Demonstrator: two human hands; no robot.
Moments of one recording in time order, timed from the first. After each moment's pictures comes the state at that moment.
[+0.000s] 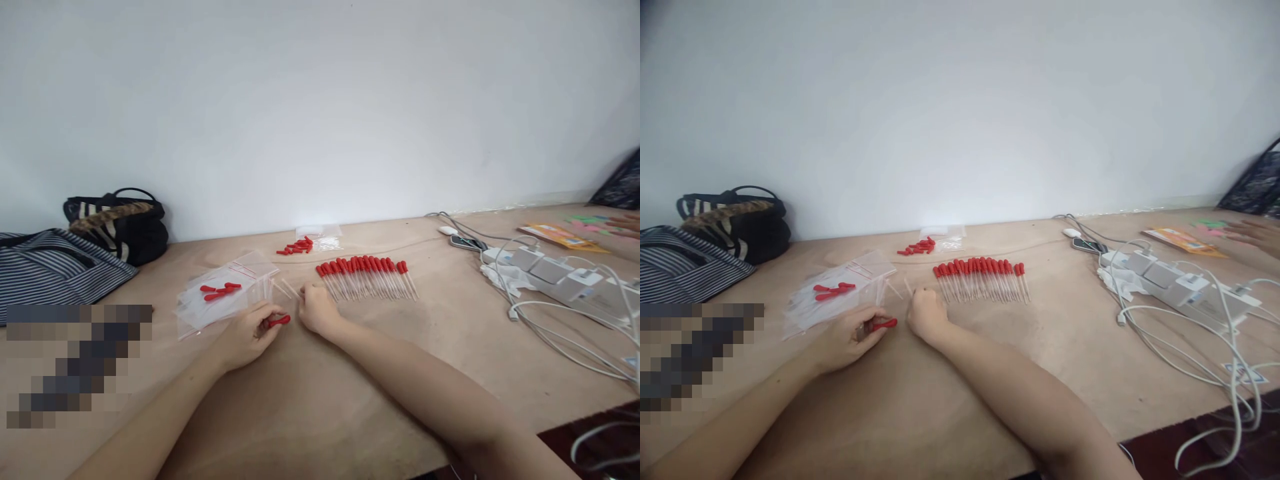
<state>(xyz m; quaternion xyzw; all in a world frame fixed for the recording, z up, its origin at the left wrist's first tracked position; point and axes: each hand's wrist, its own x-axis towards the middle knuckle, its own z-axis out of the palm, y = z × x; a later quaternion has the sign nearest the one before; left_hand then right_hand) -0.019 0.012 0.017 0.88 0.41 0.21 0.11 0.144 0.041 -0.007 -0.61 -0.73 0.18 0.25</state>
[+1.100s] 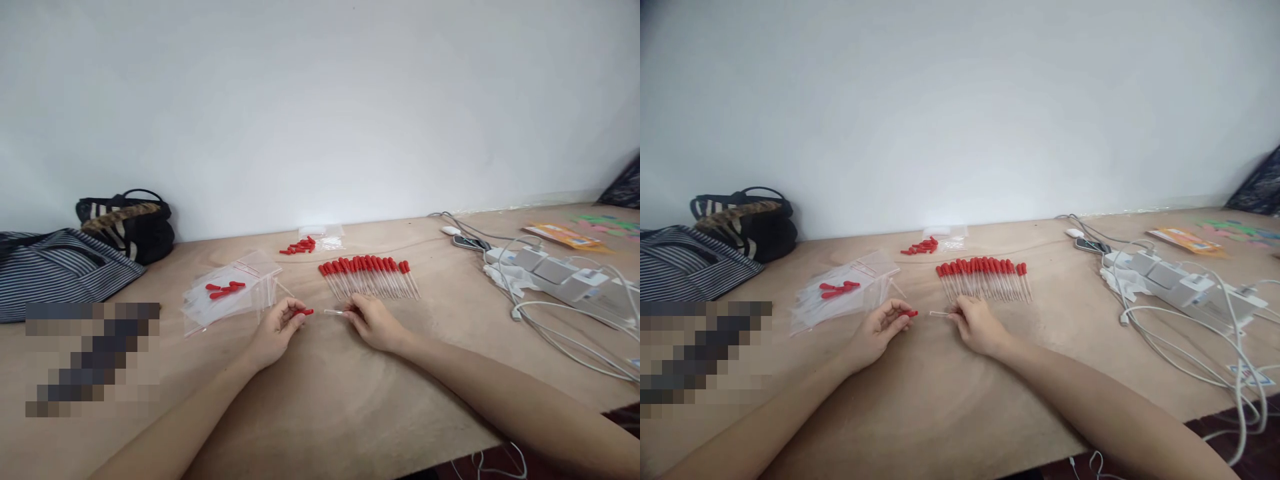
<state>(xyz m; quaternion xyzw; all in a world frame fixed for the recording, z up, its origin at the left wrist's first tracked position) 0.019 0.010 -0.011 0.73 0.44 0.36 0.38 0.239 0.000 -0.017 -0.47 -0.81 0.15 0.31</state>
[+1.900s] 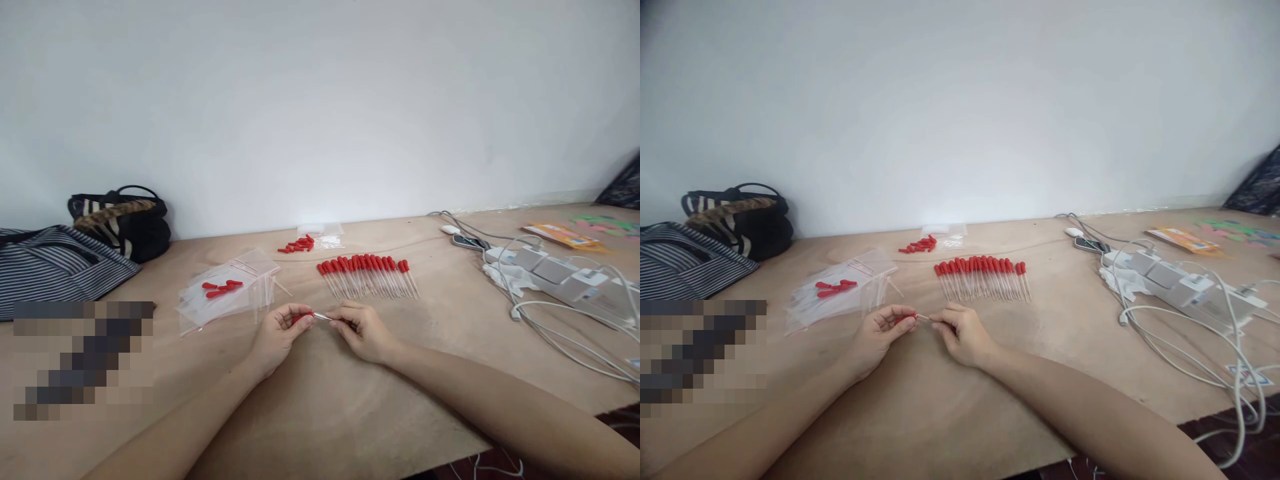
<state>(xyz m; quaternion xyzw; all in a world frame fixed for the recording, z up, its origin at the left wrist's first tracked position) 0.041 -0.002 -0.008 0.56 0.47 0.45 0.51 0.222 -0.014 -0.017 -0.36 -0.80 0.22 0.42</state>
